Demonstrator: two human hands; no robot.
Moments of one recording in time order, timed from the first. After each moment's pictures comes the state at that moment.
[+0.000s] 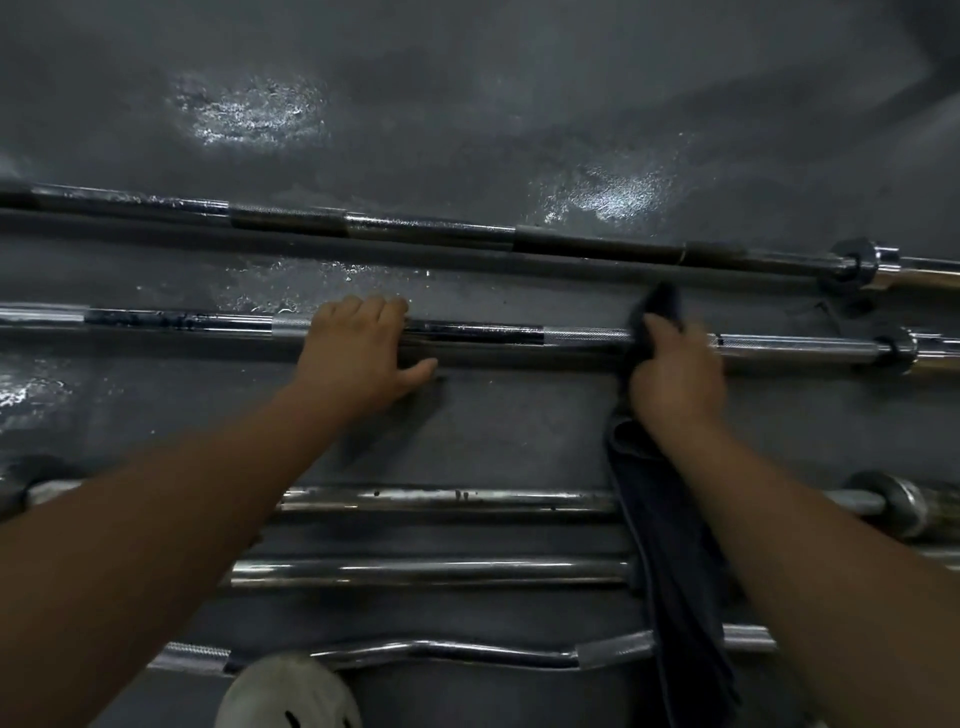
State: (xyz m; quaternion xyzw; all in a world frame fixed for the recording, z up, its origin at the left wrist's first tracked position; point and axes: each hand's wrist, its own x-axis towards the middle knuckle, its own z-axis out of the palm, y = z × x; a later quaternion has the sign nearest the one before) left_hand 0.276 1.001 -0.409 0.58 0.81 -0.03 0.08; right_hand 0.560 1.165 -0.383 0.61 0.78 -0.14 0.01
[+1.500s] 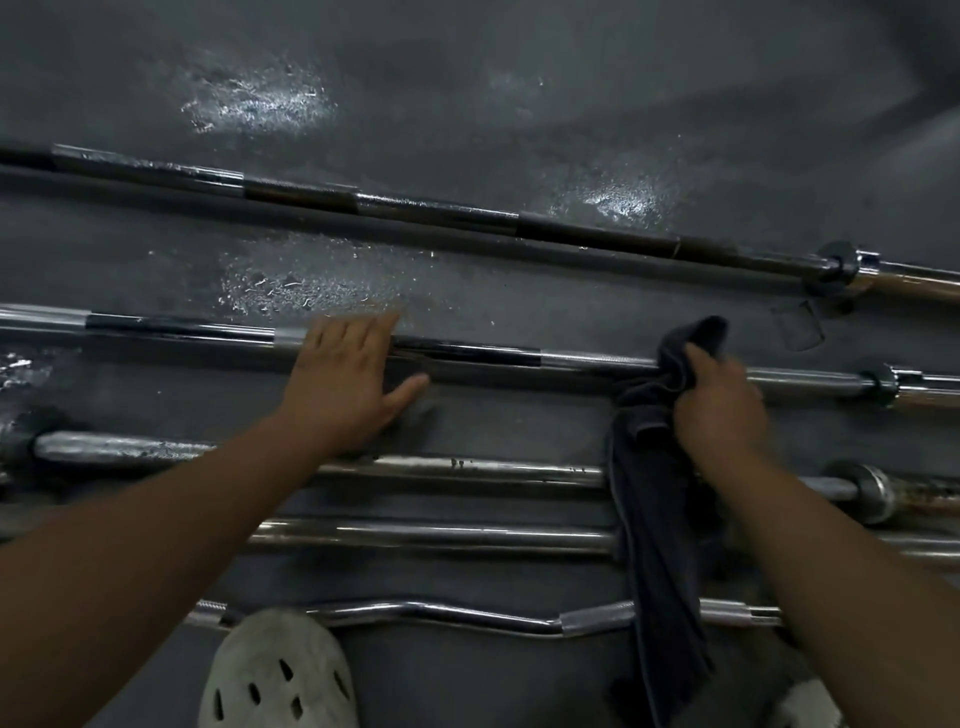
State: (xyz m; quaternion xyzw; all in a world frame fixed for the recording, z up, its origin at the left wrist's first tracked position) left_hand 0.302 0.946 -0.403 0.55 0.82 0.03 0.12; right_hand 0.618 1.156 -0.367 0.64 0.75 -0.13 0.07
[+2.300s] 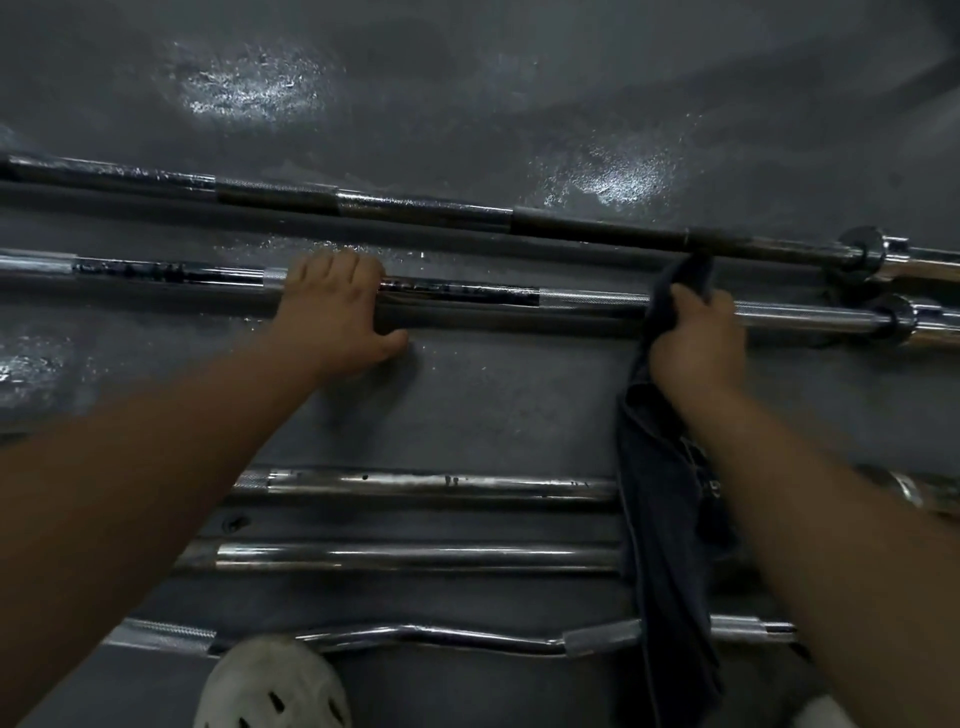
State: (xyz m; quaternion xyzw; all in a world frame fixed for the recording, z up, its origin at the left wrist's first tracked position) left_hand 0.255 1.011 -0.411 0.55 0.83 -0.02 0.10; right_hand 0.563 1.192 -0.368 0.64 0.76 -0.13 0.03
